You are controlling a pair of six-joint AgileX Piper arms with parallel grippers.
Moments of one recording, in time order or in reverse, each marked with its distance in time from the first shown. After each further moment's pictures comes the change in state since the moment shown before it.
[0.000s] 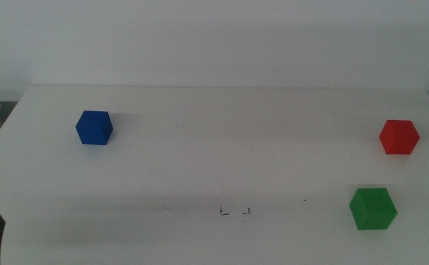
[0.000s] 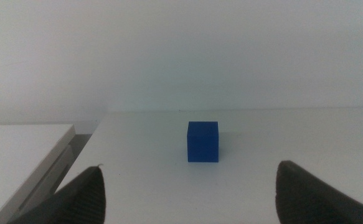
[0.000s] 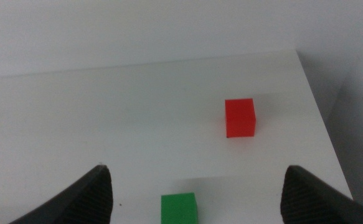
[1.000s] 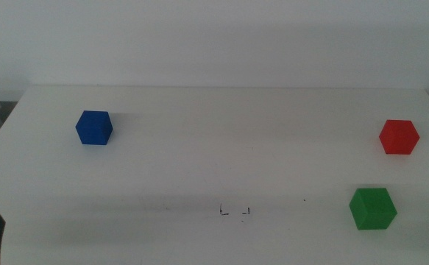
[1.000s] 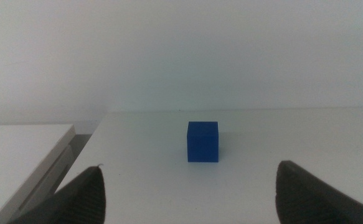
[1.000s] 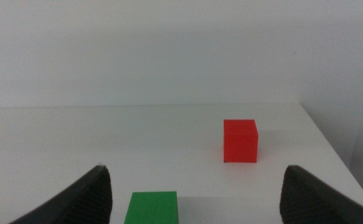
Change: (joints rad) left arm 0.000 0.000 0.000 0.000 0.000 0.000; right arm 0.000 -0.688 1.014 0.000 -0.773 -0.089
